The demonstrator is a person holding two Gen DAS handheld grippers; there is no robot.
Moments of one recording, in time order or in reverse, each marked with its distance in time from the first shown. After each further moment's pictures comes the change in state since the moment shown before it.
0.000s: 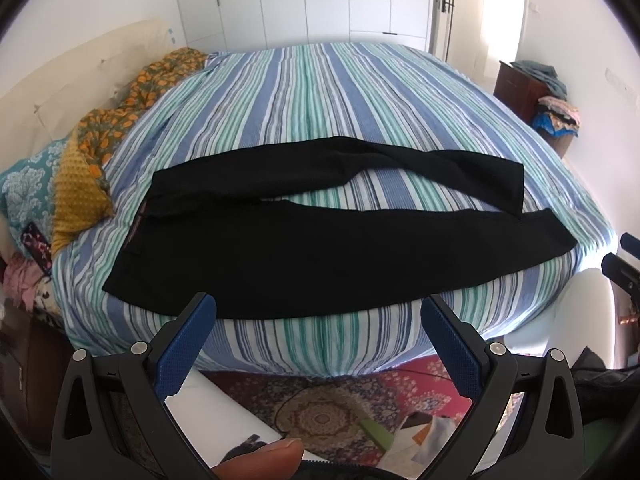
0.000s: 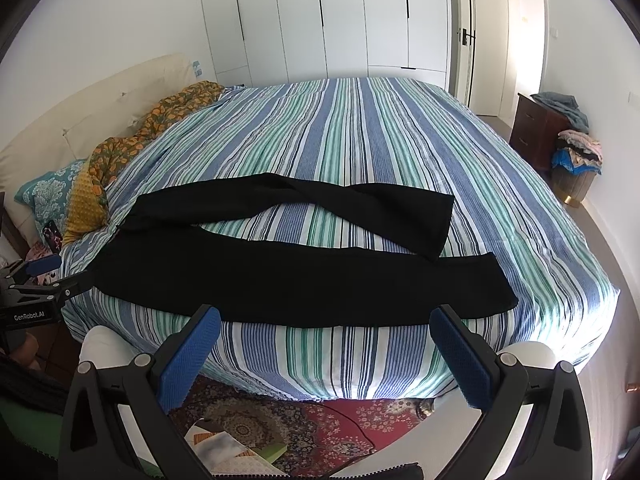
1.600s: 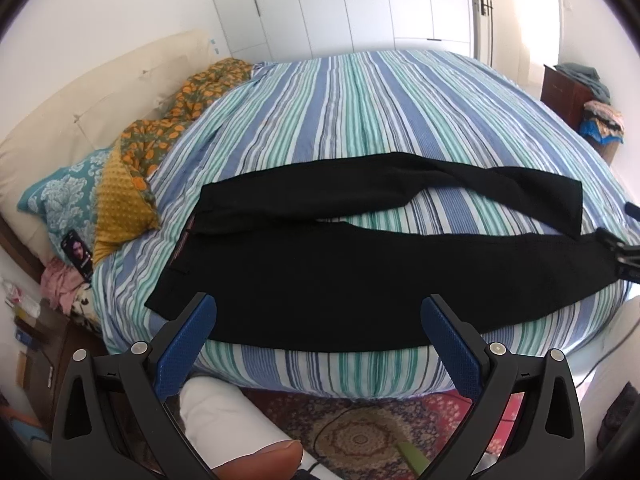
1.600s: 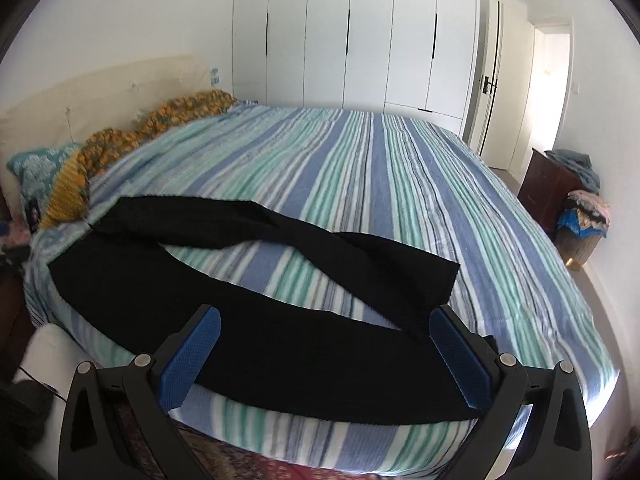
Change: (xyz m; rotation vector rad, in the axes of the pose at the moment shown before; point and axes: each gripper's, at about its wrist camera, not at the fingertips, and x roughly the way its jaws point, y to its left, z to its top) left arm 0.026 0.018 0.022 -0.011 -0.033 0.198; right arm 0.103 -0.034 0.040 -0.190 -0.087 -0.065
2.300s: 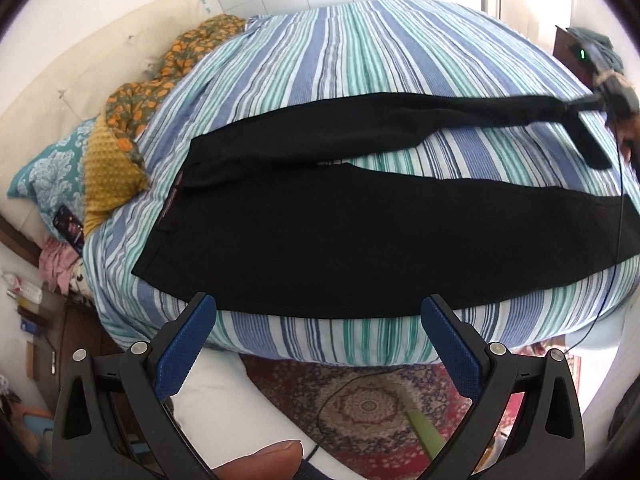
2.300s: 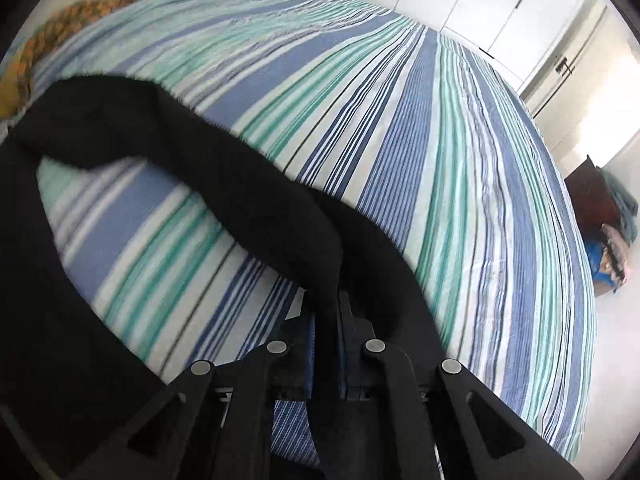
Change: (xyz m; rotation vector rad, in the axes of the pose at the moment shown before) left arm 0.054 -0.012 -0.017 0.035 0.179 0.029; right arm 0.249 -0.064 0.073 -0.200 0.355 0.067
